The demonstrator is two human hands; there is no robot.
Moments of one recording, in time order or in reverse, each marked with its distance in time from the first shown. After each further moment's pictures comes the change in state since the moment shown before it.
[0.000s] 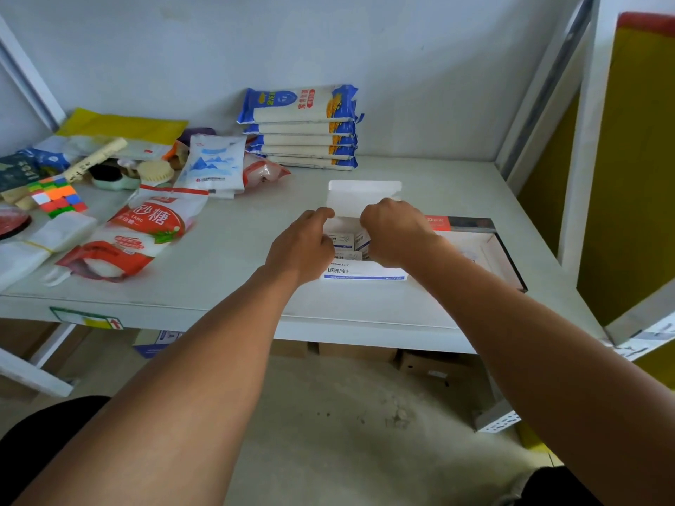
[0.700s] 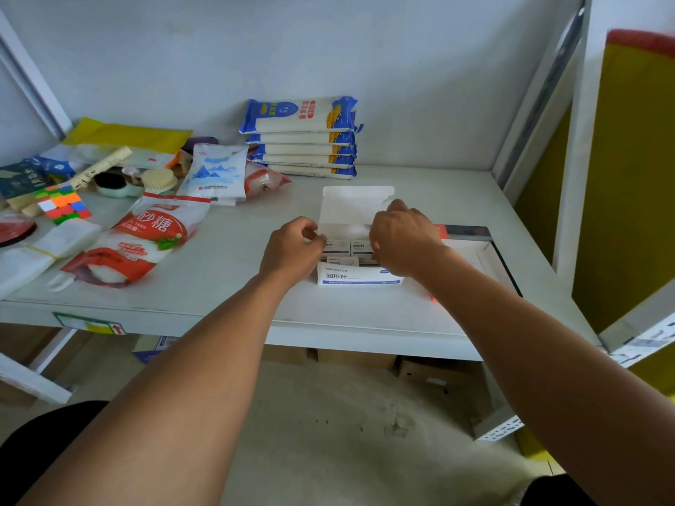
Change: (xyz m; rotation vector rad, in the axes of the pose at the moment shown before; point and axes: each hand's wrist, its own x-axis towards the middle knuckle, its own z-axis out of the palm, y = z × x) left_hand 0.001 0.001 -0.008 -0.274 0.129 -0.214; right_hand -0.001 0.018 0.014 -0.044 0.103 -0.038
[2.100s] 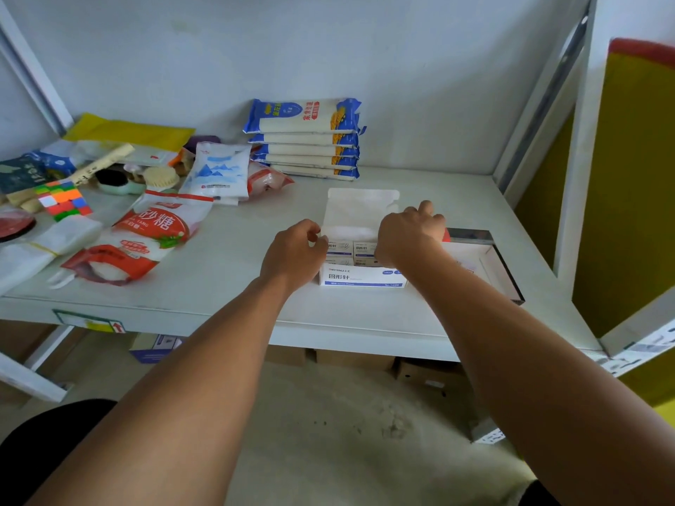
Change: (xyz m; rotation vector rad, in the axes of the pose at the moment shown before) left_hand 0.001 -0.013 0.000 0.062 -0.055 0.063; right_hand 0.012 -0.016 -0.012 -0.055 -0.246 0.410
